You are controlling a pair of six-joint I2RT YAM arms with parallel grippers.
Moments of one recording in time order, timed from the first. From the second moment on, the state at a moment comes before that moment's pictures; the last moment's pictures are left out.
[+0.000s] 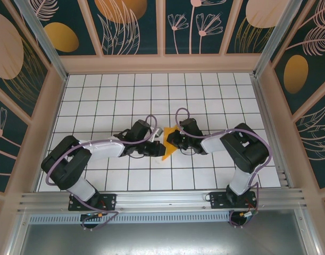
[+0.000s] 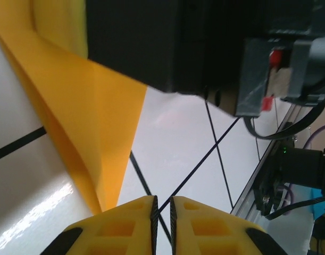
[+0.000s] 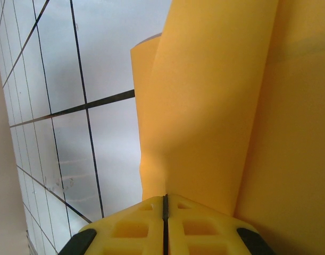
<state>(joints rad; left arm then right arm) -0.74 1.60 0.72 0.03 0.61 -0.68 0.65 1.76 0.63 0.38 -0.33 1.02</state>
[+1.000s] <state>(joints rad) -0.75 1.70 0.63 0.13 0.64 -0.68 0.65 1.76 0.64 0.38 -0.33 1.02</state>
